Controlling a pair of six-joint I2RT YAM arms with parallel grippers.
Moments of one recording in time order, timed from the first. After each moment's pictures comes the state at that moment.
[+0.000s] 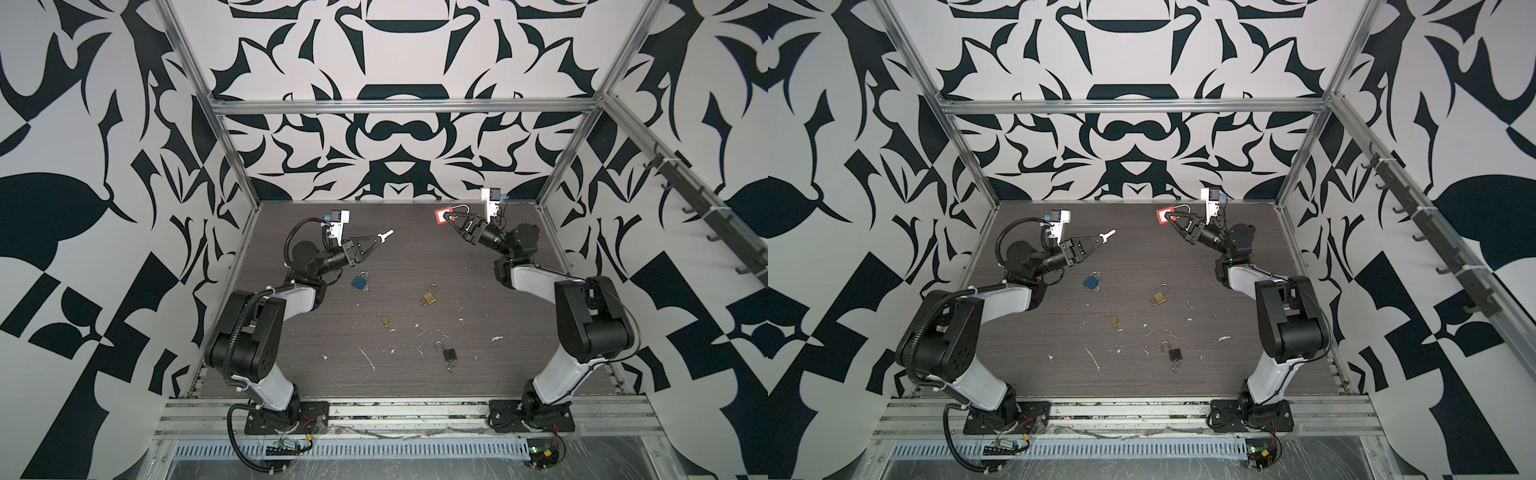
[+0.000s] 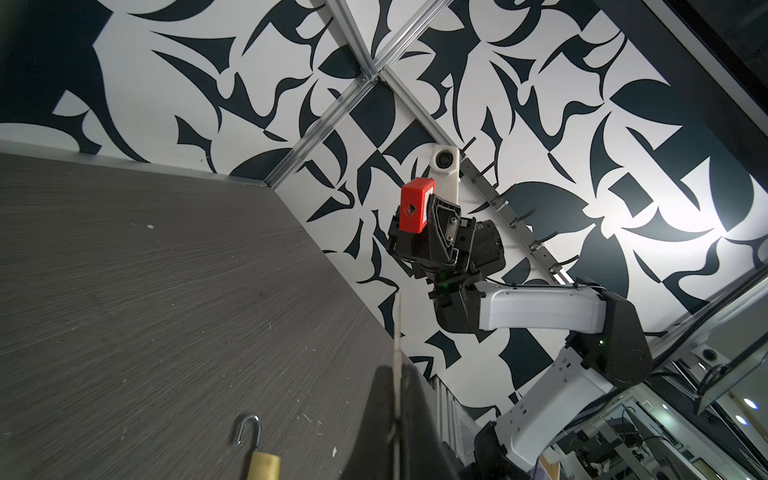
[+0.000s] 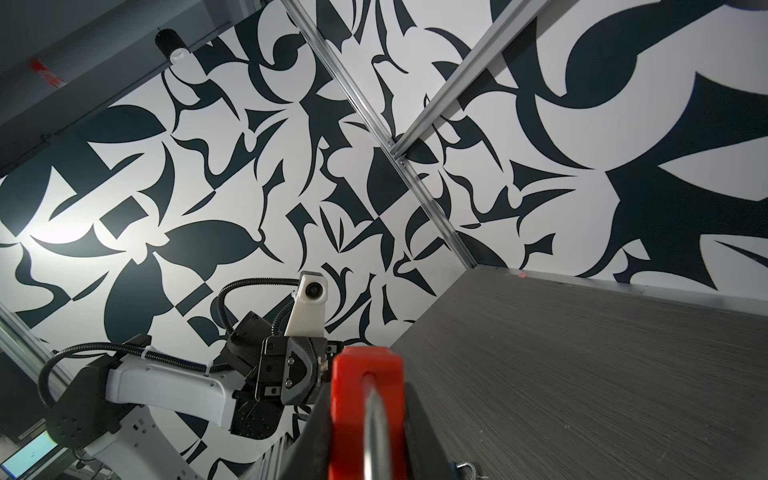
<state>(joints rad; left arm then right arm) -0.26 1.62 0.72 1.20 0.95 -1.06 0.15 1.73 0.93 1.24 -0.98 1.03</state>
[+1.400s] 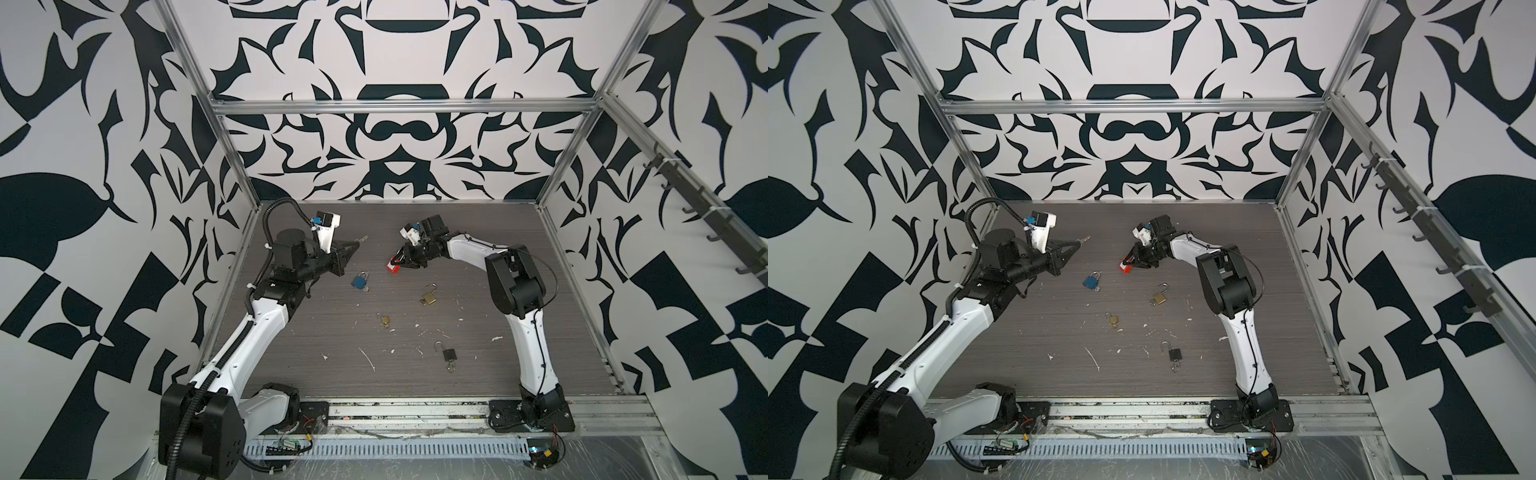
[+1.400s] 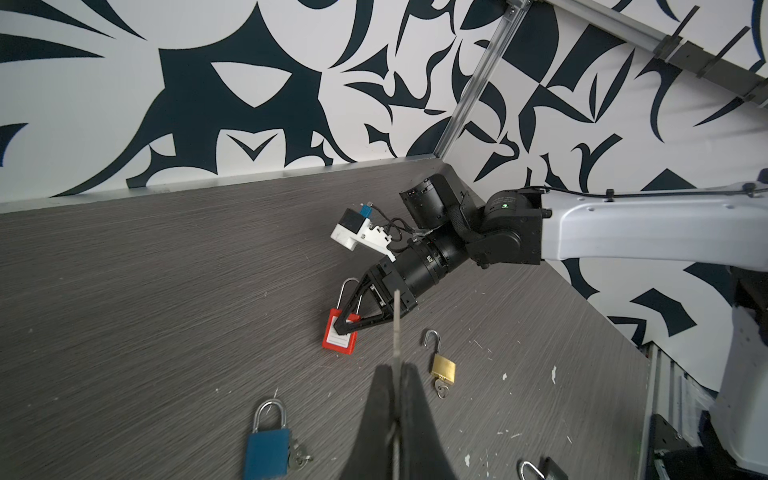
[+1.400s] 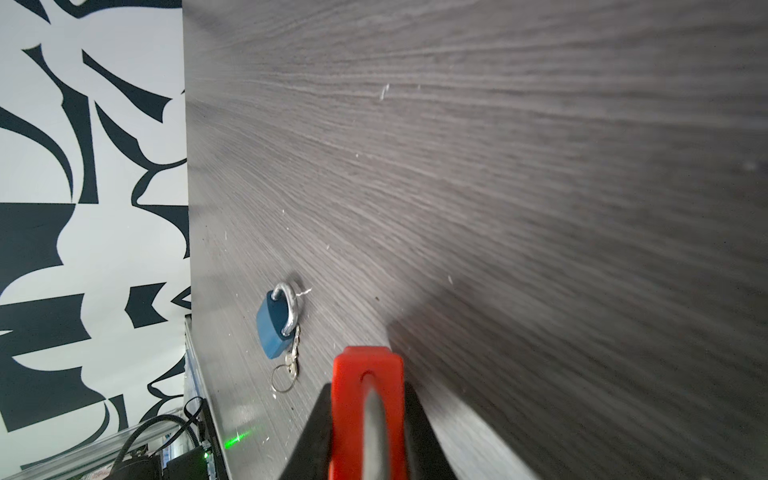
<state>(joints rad) -0.24 1.15 0.85 0.01 0.60 -0.20 0.43 2.31 1.69 -0.34 -0.76 0.47</state>
